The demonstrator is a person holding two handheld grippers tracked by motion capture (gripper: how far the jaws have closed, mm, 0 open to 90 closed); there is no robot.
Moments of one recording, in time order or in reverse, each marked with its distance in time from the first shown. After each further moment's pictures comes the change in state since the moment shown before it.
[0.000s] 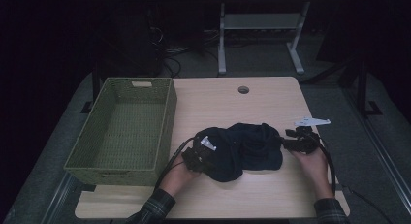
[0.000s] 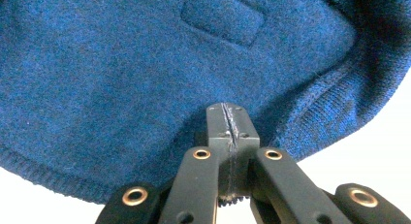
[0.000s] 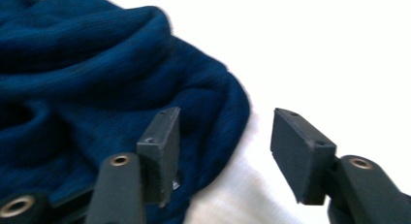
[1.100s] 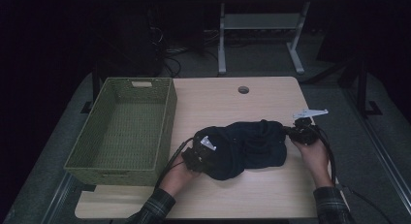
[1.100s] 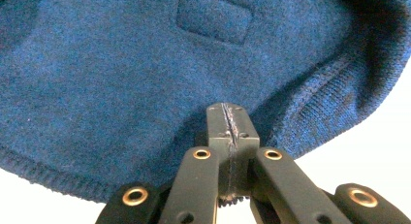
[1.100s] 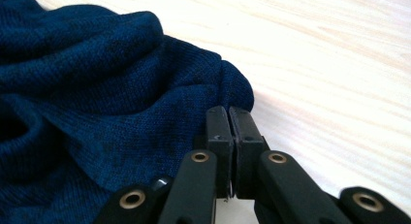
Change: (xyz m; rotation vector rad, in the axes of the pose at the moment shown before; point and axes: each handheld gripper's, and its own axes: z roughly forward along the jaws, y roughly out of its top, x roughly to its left) left arm 0.000 0.000 0.001 -0.010 -0.003 -0.014; right arm -0.011 0.025 0.003 0.069 -0.014 -0.033
